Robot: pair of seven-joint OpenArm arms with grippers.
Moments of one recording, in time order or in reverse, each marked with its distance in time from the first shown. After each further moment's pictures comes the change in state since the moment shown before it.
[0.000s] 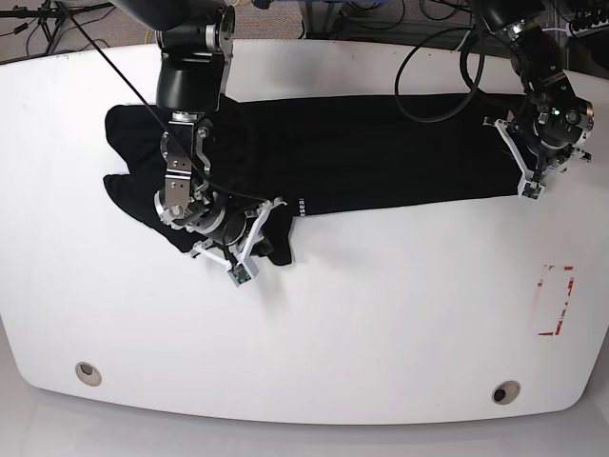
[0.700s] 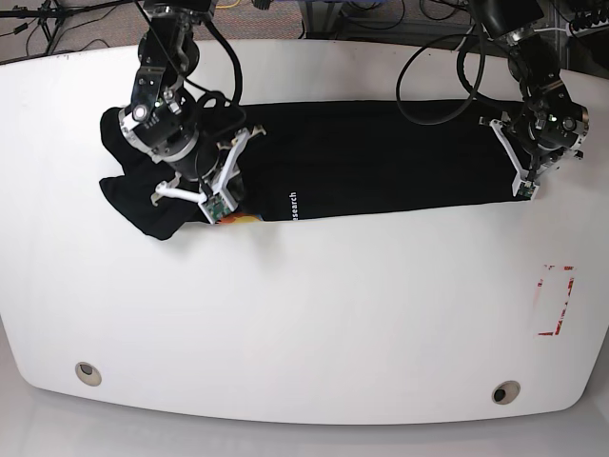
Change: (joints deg) left arm -1.4 0.0 0.1 -6.0 0.2 0.0 -0.3; right arm -24.9 1.1 0.1 40.2 10.1 0.1 -19.2
